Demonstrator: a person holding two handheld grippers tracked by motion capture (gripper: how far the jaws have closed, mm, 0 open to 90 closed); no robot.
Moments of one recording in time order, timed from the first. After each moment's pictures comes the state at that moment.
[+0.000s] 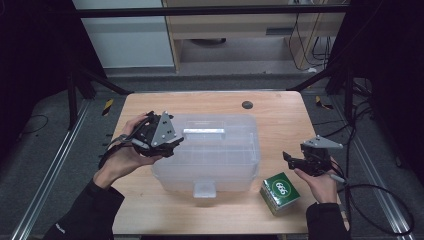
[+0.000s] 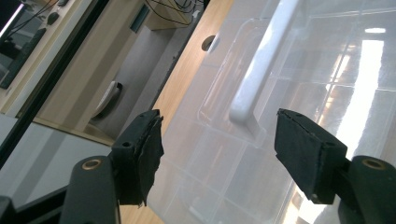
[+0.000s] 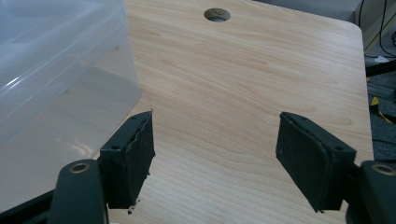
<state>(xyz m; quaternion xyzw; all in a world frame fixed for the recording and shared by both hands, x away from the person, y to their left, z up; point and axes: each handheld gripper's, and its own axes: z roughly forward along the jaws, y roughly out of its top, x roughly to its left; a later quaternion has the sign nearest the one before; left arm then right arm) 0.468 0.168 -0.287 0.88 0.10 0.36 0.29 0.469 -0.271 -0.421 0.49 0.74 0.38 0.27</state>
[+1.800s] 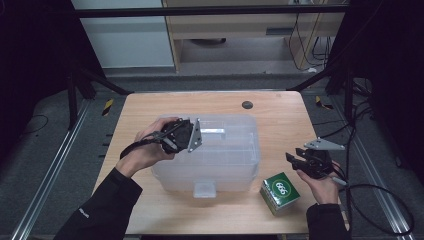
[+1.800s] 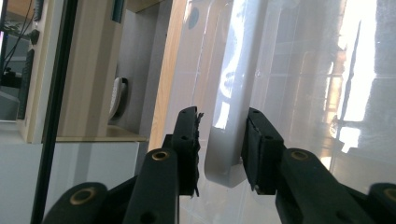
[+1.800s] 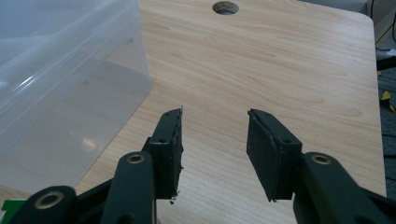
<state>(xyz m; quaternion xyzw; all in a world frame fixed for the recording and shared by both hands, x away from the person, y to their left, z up) 0.481 0.117 -0.312 0.91 0.04 0.37 0.18 0.460 -0.271 -0.418 0.49 0.74 0.38 0.25</state>
